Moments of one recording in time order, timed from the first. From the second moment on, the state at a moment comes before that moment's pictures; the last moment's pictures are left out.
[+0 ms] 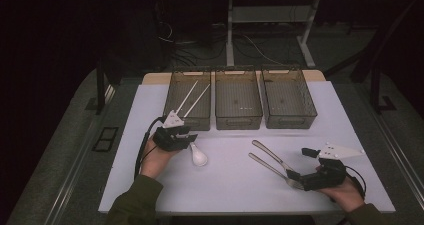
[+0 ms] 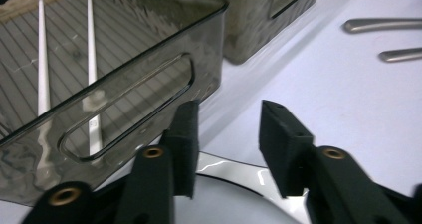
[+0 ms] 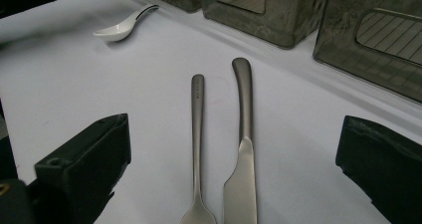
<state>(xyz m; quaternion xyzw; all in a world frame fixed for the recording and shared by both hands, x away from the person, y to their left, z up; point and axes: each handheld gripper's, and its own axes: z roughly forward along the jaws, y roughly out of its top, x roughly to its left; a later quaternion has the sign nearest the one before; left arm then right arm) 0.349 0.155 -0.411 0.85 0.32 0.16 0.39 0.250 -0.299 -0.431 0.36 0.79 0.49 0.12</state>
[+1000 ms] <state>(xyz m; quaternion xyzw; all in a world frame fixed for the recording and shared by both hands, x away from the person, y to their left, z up) 0.379 0.148 -0.440 0.86 0.35 0.15 0.34 0.250 -0.300 -0.432 0.36 0.79 0.48 0.12</state>
